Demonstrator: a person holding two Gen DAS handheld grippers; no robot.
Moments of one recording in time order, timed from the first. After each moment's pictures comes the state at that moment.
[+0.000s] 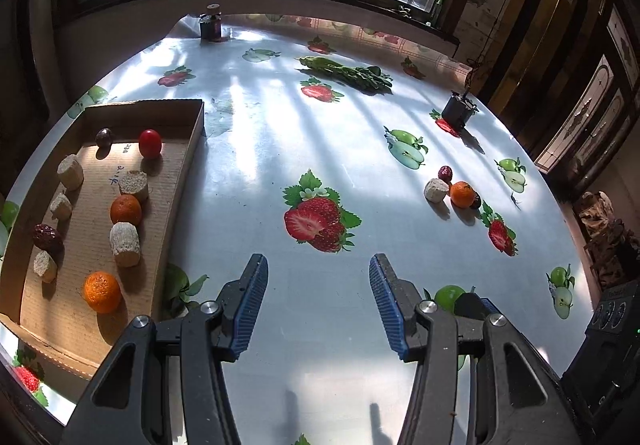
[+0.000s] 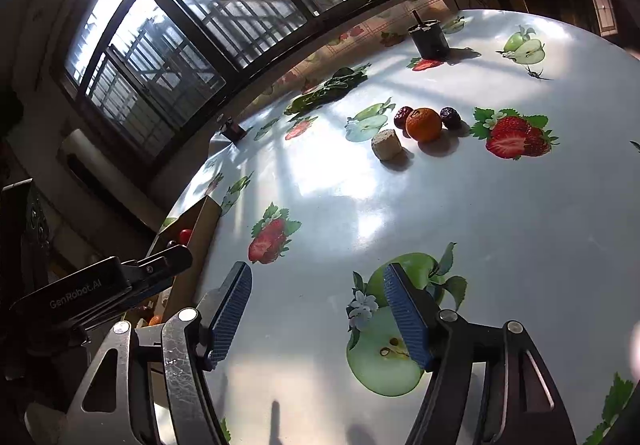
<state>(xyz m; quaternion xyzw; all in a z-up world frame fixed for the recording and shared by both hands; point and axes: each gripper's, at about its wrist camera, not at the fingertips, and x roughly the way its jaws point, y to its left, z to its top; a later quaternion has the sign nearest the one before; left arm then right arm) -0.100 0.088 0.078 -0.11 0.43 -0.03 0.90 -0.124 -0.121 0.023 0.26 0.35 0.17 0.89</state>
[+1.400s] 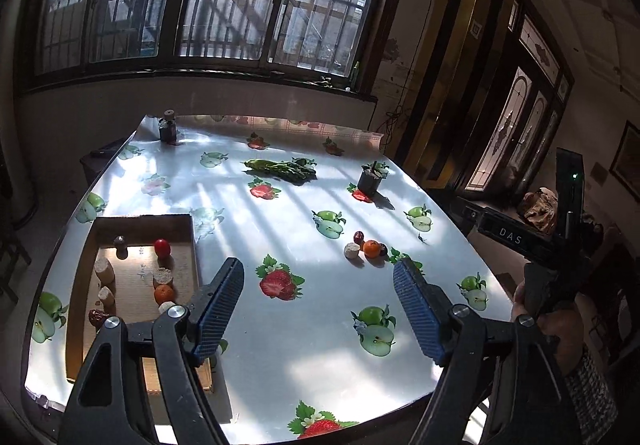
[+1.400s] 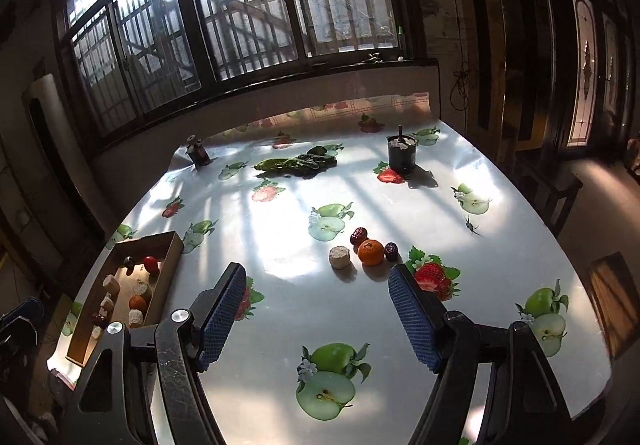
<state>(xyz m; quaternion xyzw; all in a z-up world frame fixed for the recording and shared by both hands) -0.182 0.120 0.236 -0.07 0.30 -0.14 0.94 -0.127 -0.143 0.197 0.08 0.29 0.05 0.95</state>
